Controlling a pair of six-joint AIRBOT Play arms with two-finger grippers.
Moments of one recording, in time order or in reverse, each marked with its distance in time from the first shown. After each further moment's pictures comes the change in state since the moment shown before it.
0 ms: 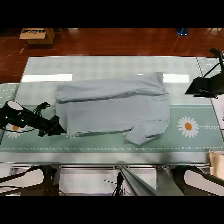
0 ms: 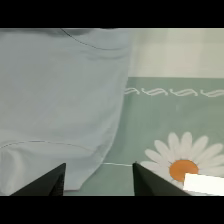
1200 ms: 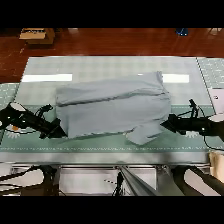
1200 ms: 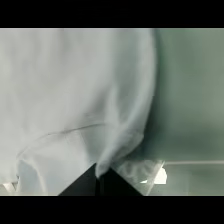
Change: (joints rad) left arm -0.006 -0.016 -0.002 -0.023 -0.043 0.046; right arm -0.037 0.182 -0.884 0.517 -0.519 -0.172
